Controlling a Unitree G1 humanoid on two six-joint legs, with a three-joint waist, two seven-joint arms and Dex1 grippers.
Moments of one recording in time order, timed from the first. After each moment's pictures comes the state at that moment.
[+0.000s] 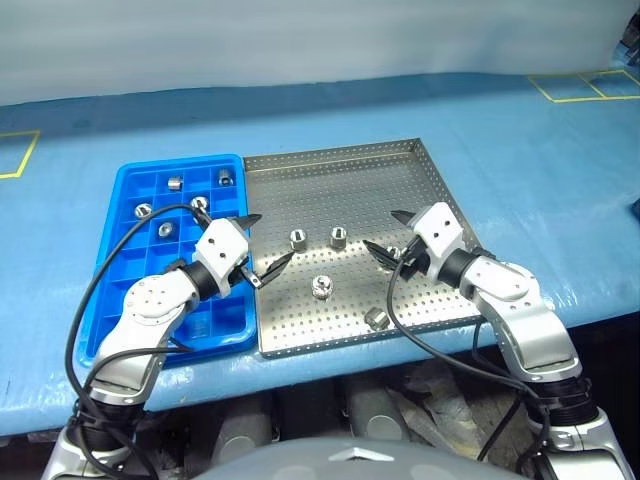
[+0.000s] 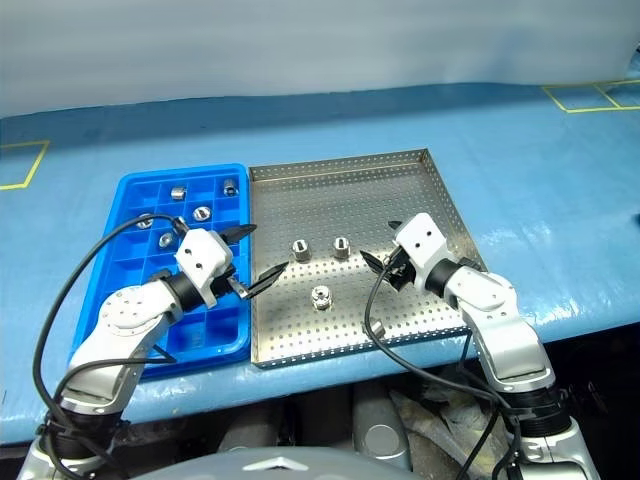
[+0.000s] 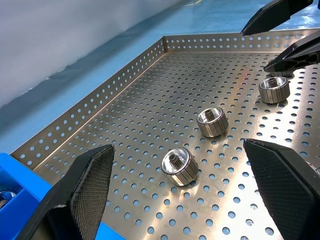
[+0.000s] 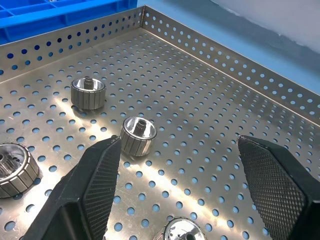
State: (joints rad) left arm -0.06 0.50 -0.09 -0.47 -0.18 0.39 -0.59; right arm -0.14 -0.52 0.06 -0.35 0.16 0.45 0.59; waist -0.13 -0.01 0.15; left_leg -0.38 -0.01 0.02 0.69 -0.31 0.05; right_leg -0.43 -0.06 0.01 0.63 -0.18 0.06
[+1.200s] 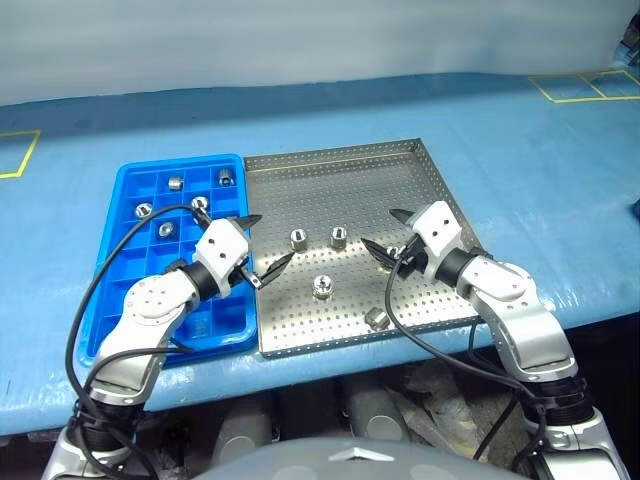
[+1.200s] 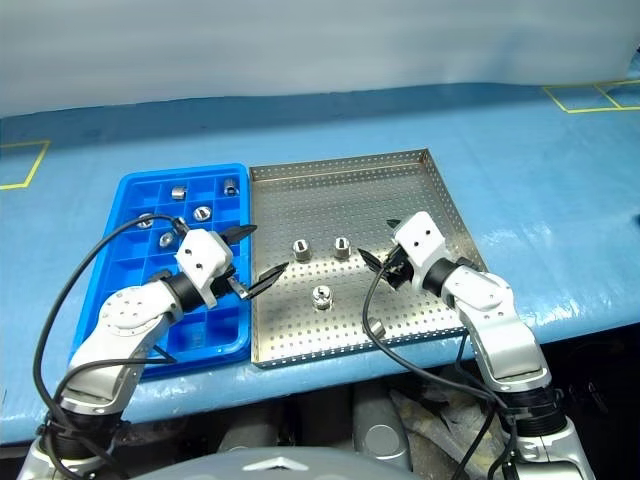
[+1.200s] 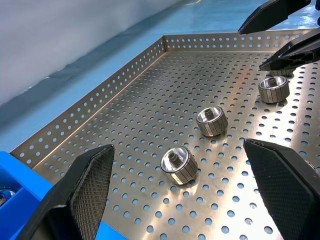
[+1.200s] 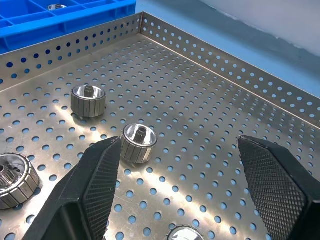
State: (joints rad) left arm -0.05 0.50 -0.09 -0.47 -0.18 0.39 -0.59; right arm -0.15 -0.50 0.06 -0.35 0.17 0.45 0.57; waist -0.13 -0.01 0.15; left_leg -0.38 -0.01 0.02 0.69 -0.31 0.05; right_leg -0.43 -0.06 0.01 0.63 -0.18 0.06
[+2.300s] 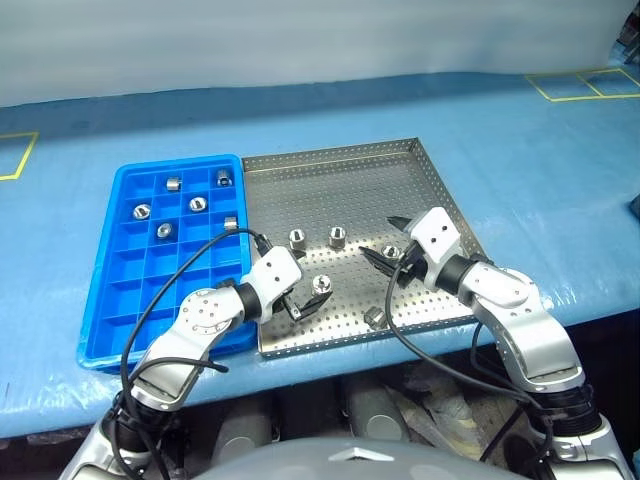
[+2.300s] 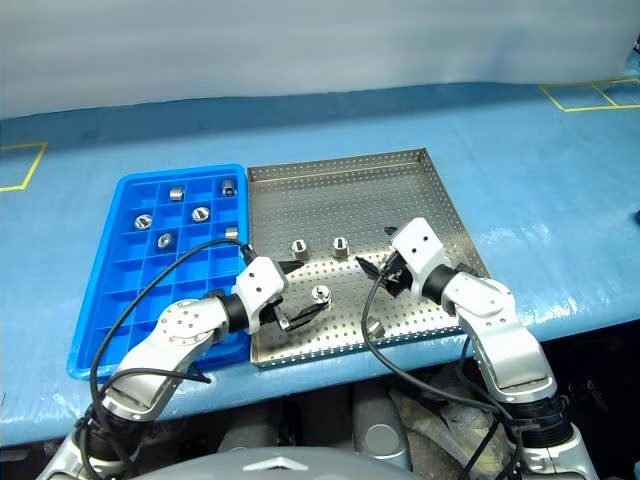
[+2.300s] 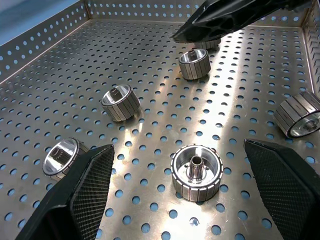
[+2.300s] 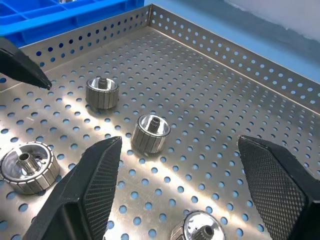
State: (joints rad) left arm -0.10 0.45 -0.36 -0.45 -0.11 0.56 -0.58; right arm -0.11 -0.52 0.07 -0.44 0.19 0.53 0.58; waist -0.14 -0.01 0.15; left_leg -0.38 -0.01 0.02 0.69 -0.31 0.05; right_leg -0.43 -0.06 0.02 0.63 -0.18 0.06
